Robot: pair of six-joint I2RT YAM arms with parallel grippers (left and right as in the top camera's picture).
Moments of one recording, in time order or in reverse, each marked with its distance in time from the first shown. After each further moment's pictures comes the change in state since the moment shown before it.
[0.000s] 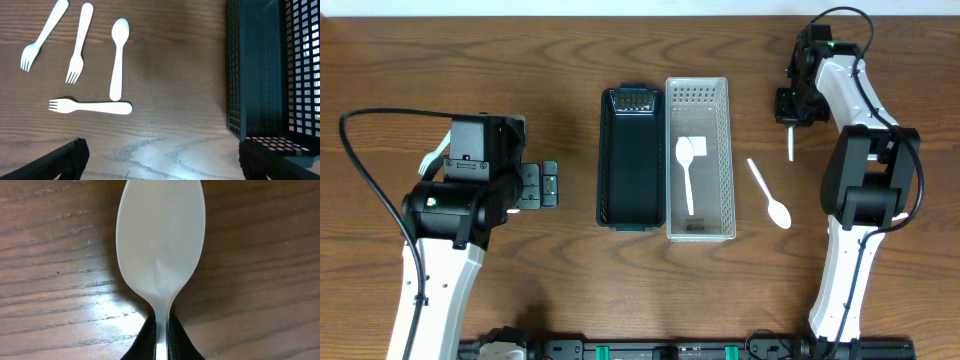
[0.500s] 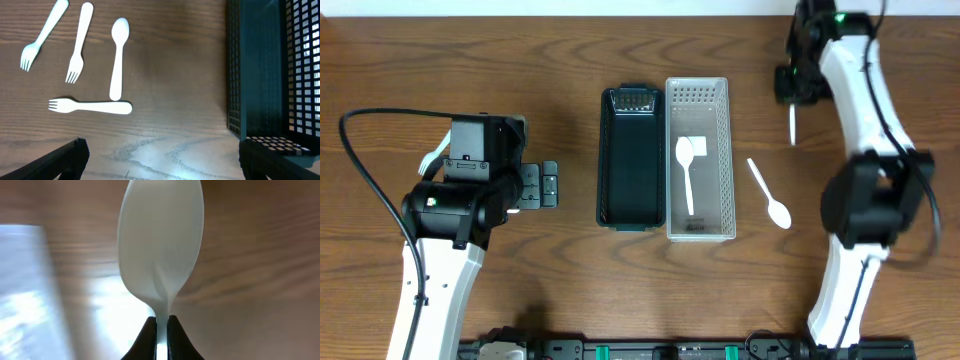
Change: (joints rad) left arm 0.000 0.001 0.000 -0.001 0.000 0.000; right arm 0.089 -0.240 0.159 -0.236 0.002 0.013
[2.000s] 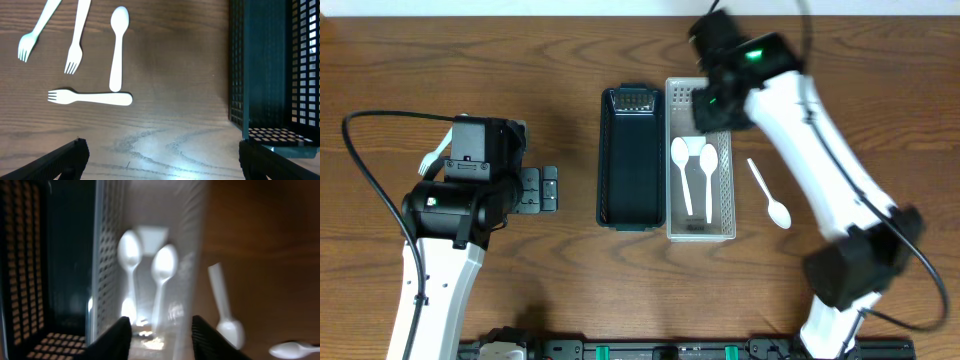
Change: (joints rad) left arm 0.000 0.000 0.000 -0.039 0.000 0.000; right arm 0.357 -0.264 -0.146 -0.043 0.028 0.217
